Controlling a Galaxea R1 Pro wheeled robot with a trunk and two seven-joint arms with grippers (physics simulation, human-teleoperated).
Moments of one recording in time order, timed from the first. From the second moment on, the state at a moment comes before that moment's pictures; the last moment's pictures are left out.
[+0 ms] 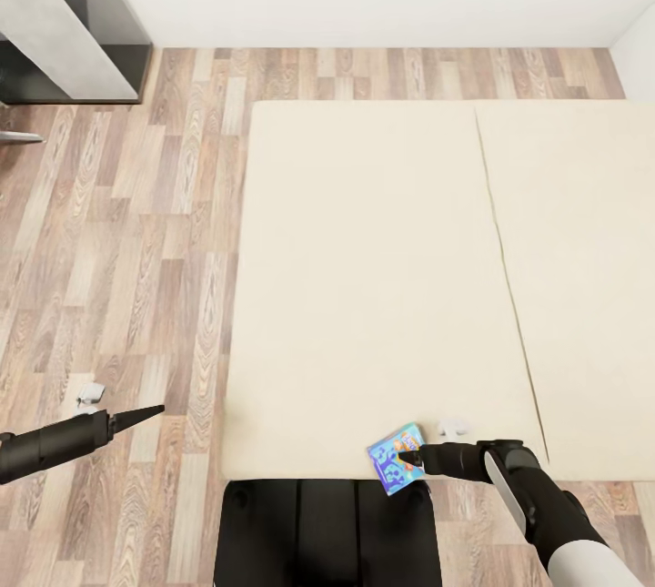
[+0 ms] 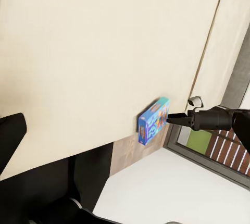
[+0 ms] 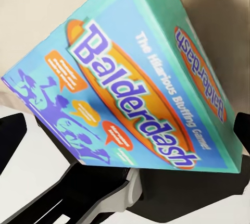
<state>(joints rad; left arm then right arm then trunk) -0.36 0.36 0.48 -1.27 0.03 0.93 -1.41 -0.51 -0.15 0.01 -0.82 -0.07 0.66 0.59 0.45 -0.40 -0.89</state>
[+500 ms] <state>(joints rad) -0.36 0.36 0.48 -1.27 0.03 0.93 -1.41 -0.51 -0.15 0.01 -0.82 -0.07 0.67 0.59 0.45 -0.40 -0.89</state>
